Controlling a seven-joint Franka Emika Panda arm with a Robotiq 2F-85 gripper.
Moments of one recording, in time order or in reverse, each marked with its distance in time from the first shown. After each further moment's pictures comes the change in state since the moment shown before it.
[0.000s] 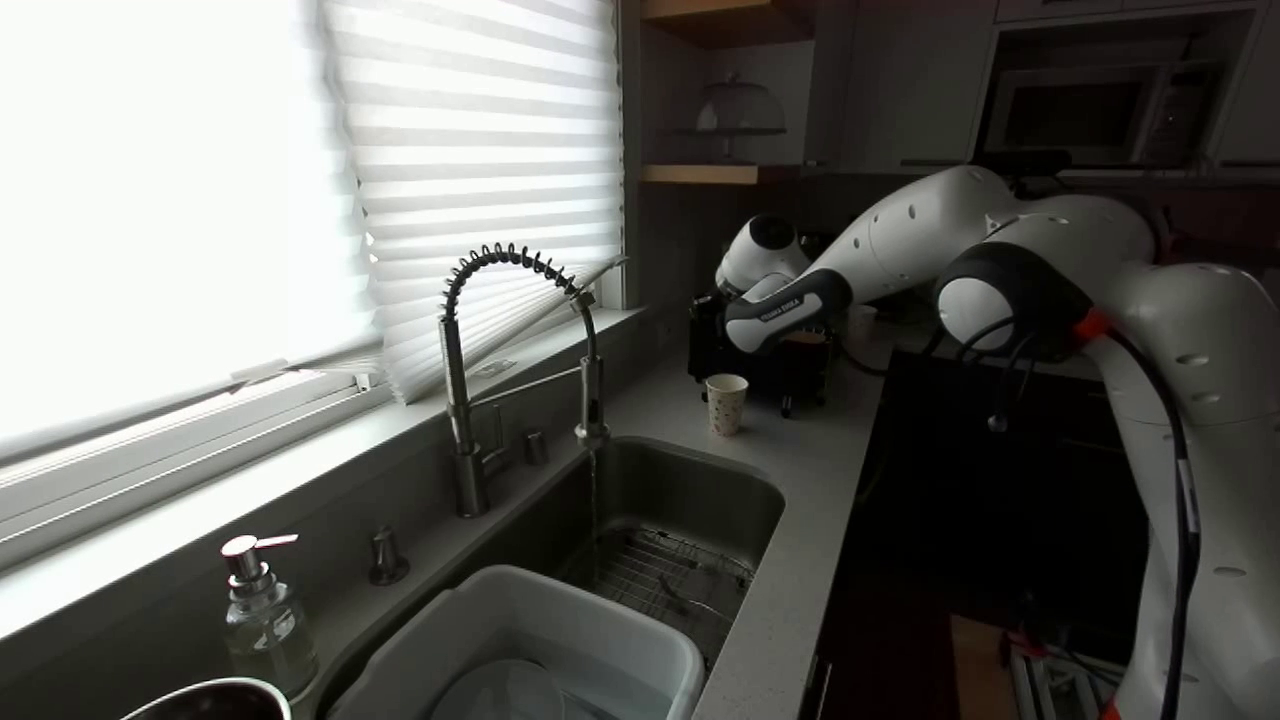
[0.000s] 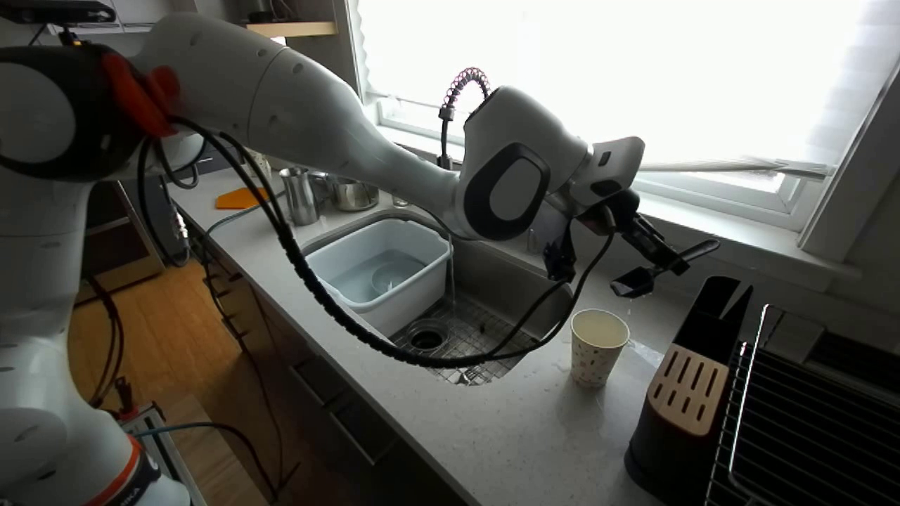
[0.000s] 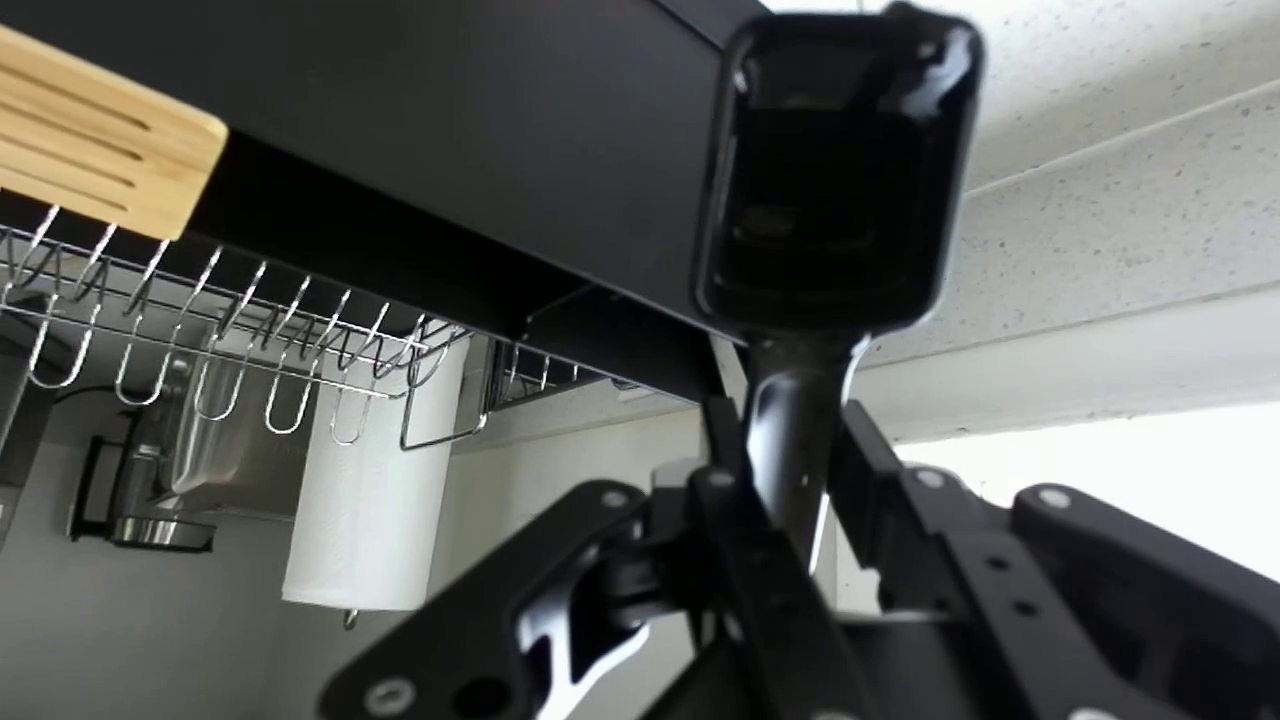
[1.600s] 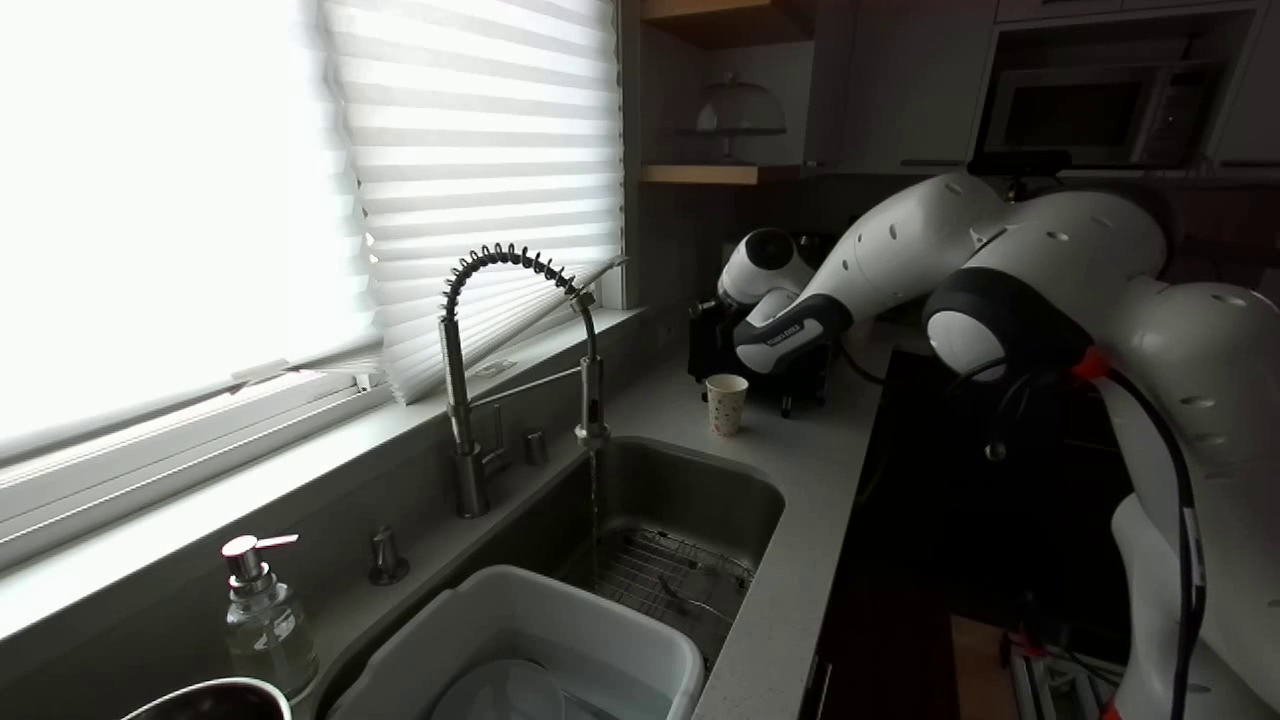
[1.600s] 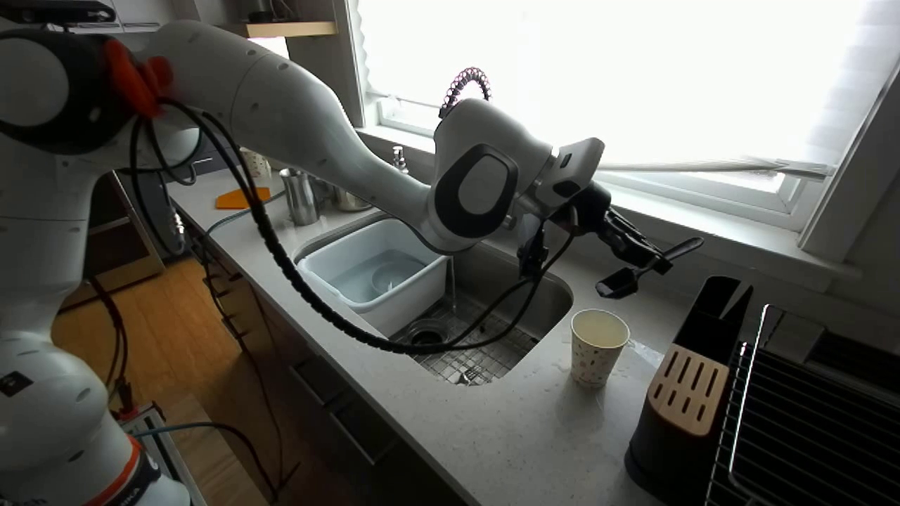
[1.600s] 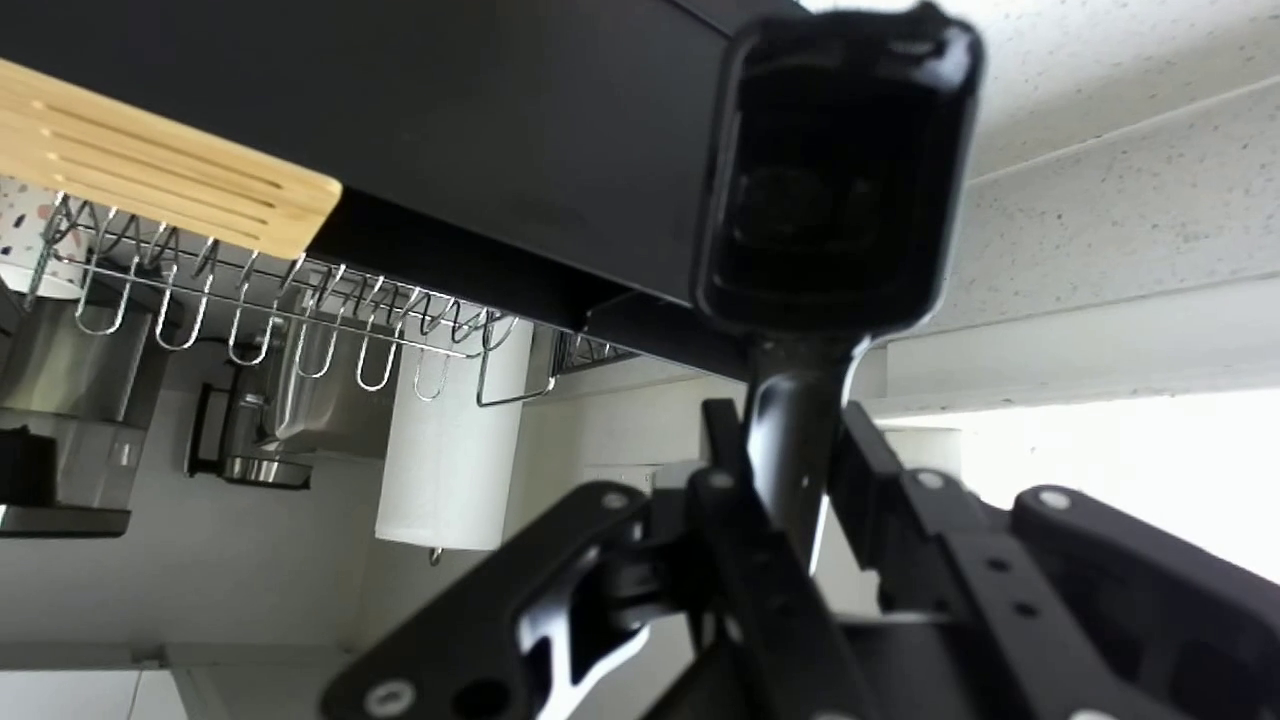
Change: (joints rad) arm 0.368 0.060 -0.402 -0.143 -0.036 0.088 0.182
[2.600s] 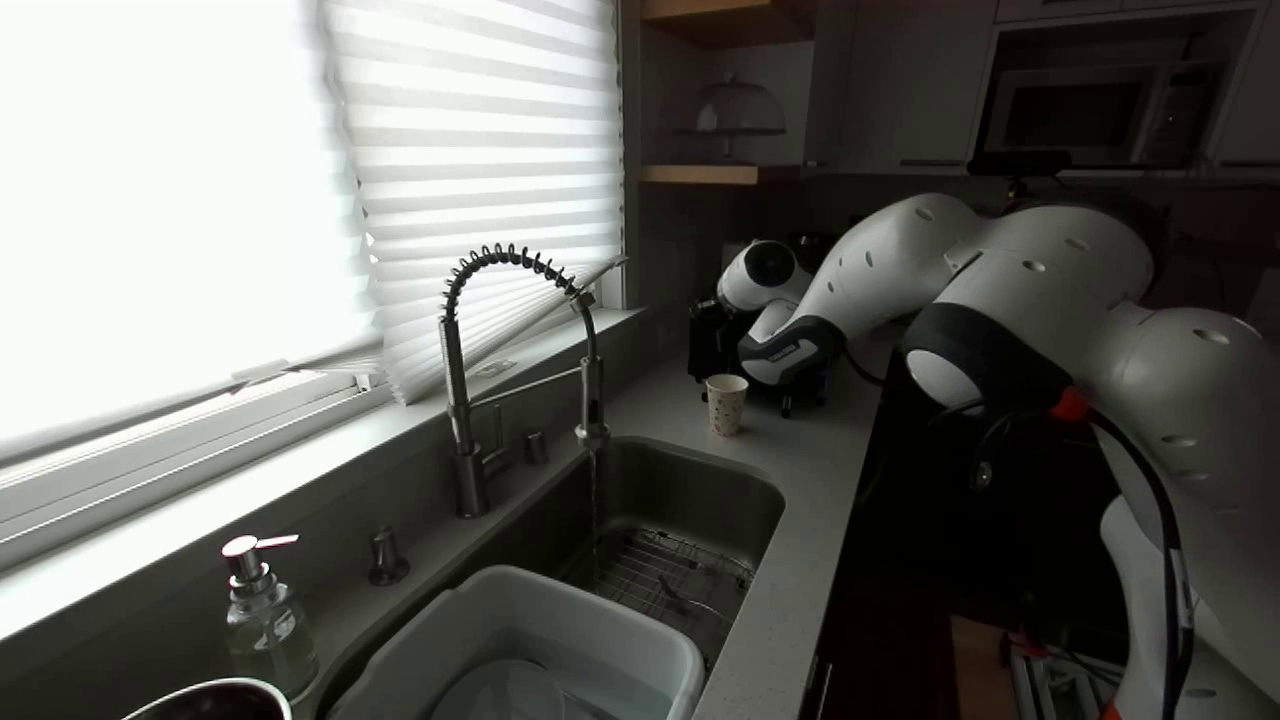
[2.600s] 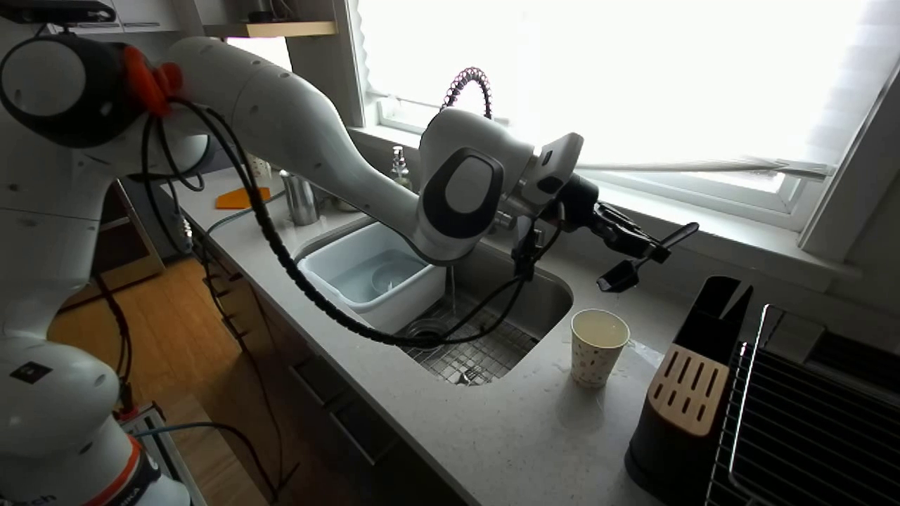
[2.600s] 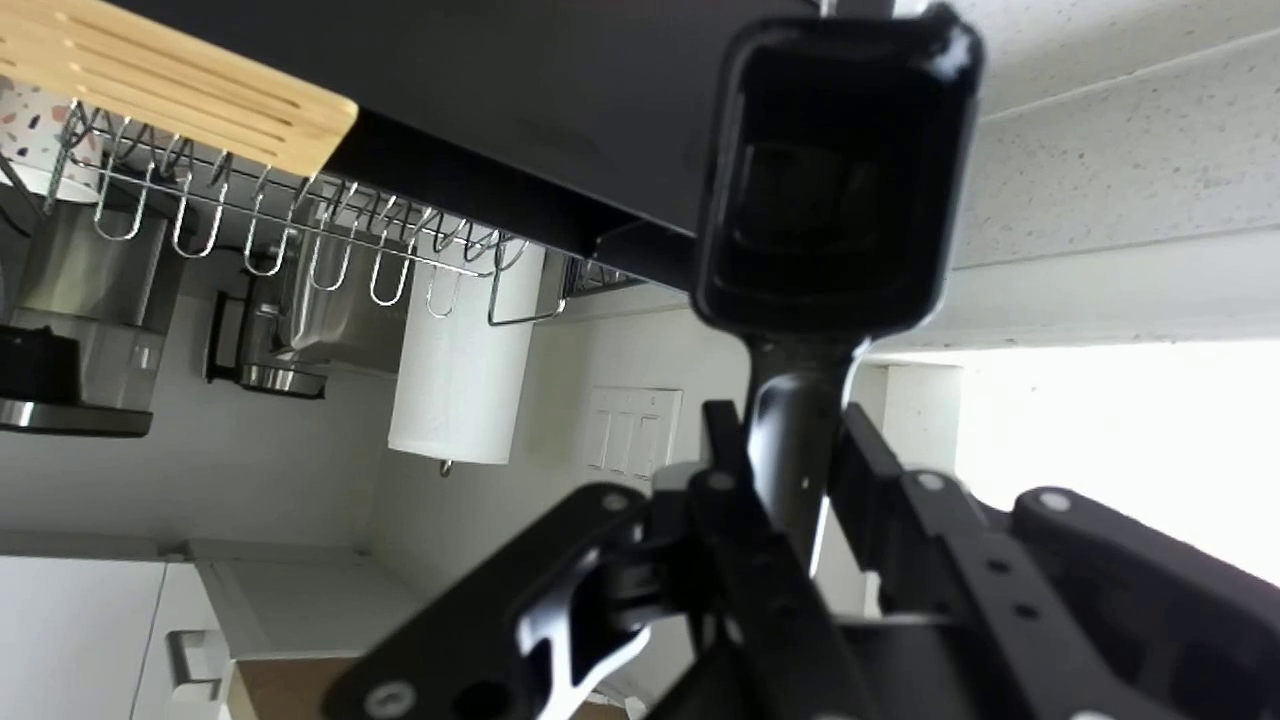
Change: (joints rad) arm 0.146 0.101 -0.182 -0.057 0.003 0.110 0.062
